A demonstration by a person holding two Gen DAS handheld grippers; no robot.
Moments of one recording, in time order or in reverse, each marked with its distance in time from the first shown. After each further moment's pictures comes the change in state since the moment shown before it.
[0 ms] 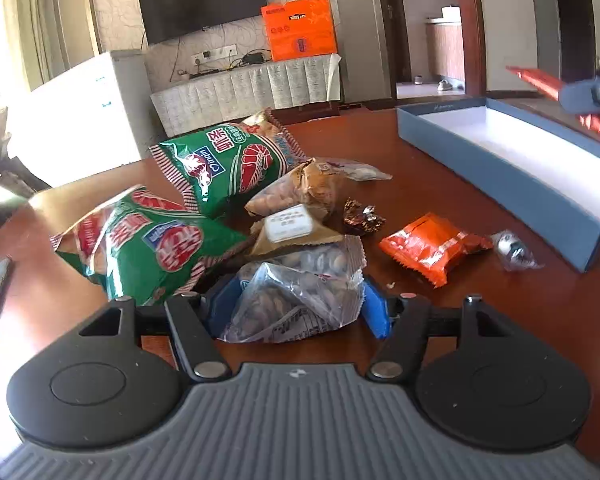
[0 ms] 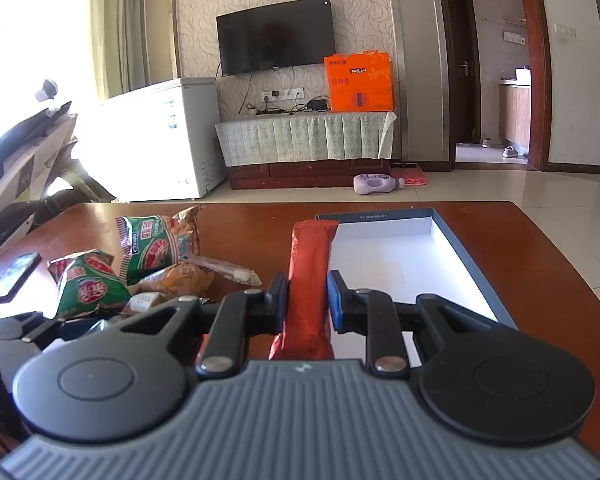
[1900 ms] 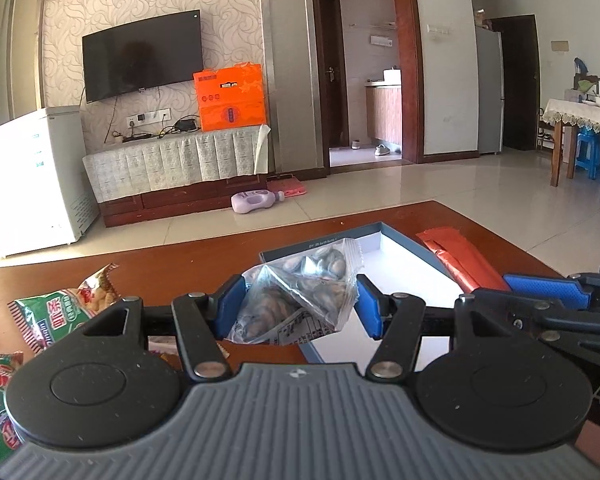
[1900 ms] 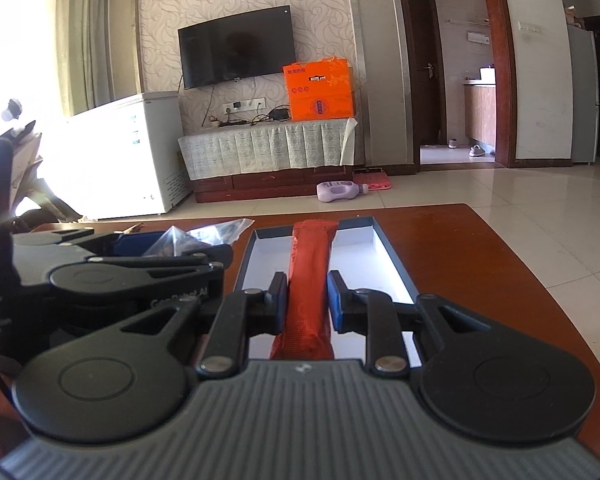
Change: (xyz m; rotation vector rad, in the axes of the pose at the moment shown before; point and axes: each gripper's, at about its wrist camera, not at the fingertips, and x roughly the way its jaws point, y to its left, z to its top) left arm -0.006 -0.125 0.117 0.014 -0.196 -0.179; right arm -0.004 -0.041 0.002 0.054 -0.031 -0.095
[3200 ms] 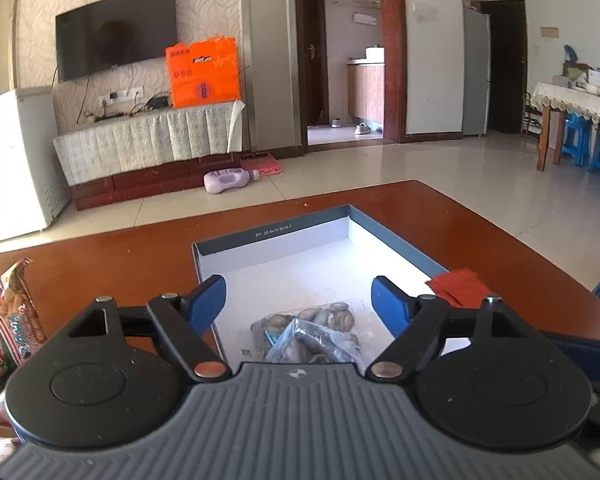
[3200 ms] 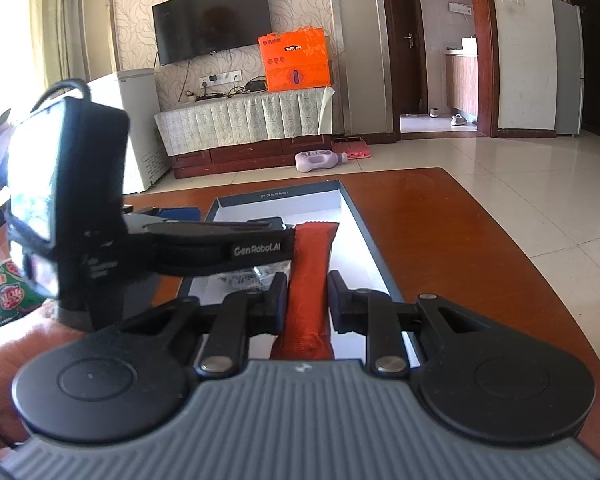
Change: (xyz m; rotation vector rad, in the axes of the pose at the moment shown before) left arm 0.108 -0.029 -0.002 0.014 0.065 -0.068; right arm 0.026 -0.020 -0.003 0.031 0.097 -0.050
